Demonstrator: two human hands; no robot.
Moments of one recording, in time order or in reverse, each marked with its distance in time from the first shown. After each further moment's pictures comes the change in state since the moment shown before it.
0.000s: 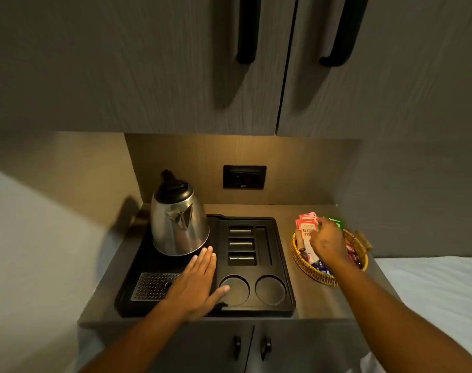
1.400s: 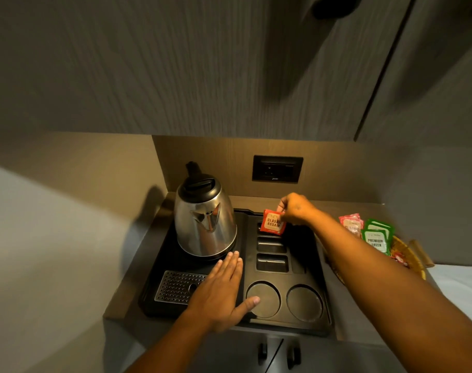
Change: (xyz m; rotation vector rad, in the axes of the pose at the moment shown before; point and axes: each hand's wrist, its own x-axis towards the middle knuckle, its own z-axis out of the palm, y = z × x) left_hand 0.000 -0.003 0.003 -0.063 -0.075 -0.022; right_hand 0.054 -0.151 0.074 -0.037 -0.727 -0.145
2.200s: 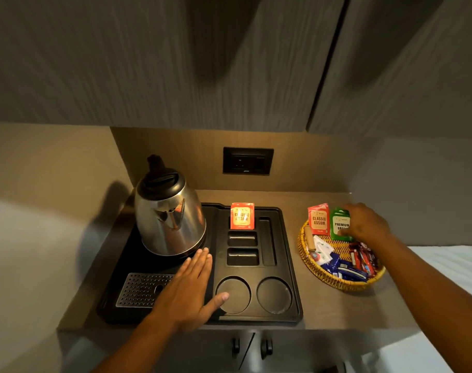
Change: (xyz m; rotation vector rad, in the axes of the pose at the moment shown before) left_hand 0.007 -0.005 0.011 -0.012 0.028 -0.008; right_hand -0.061 0.208 -0.072 -0.438 0.306 0.262
